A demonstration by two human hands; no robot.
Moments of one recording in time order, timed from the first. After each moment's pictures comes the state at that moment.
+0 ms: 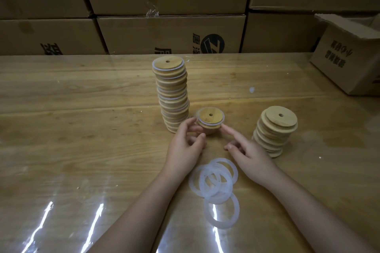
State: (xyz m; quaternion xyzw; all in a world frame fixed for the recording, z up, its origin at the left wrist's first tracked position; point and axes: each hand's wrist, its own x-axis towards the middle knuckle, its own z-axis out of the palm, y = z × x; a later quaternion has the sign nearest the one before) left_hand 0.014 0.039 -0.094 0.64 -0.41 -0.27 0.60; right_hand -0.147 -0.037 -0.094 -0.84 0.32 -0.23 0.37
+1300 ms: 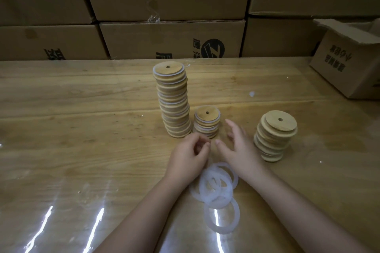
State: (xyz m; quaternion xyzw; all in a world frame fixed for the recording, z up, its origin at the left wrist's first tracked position) left_hand 0.013 0.042 -0.096 0.70 -0.52 -0.15 0.46; right_hand -0.113 -0.038 -0.096 -0.79 0.40 -0.30 0.34
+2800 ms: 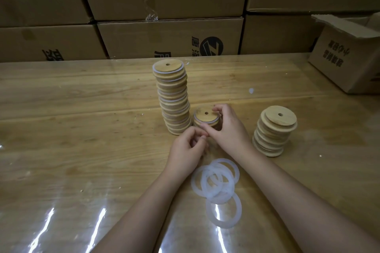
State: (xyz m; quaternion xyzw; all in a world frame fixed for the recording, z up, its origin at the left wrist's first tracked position) left_hand 0.016 0.042 -0.091 0.66 -0.46 -0.25 0.54; right_hand -0.079 -0.061 -0.086 -0.81 0.39 -0.33 0.28
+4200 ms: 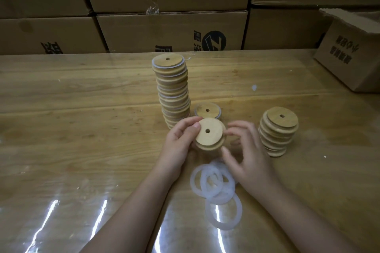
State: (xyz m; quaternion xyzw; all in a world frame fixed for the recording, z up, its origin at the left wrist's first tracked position) left_hand 0.025 0.044 -0.083 0.52 -0.33 -0.42 0.67; right_hand -0.136 -0.010 -0.087 -0.85 0.26 -0.41 0.21
